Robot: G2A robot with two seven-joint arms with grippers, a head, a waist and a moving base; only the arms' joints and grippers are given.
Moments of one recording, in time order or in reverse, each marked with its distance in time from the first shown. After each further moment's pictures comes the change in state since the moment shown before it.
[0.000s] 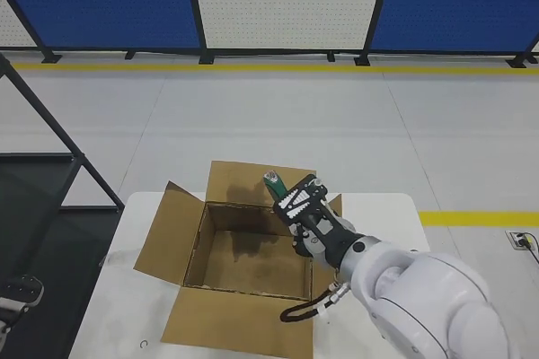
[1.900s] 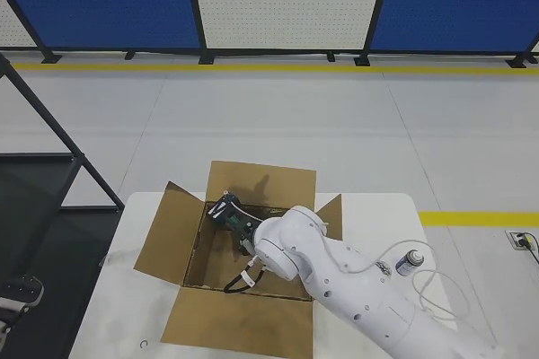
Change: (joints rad) left arm 0.000 0.000 0.000 0.000 0.000 0.000 0.000; right arm 0.382 -0.198 -0.463 0.863 0.207 0.022 -0.155
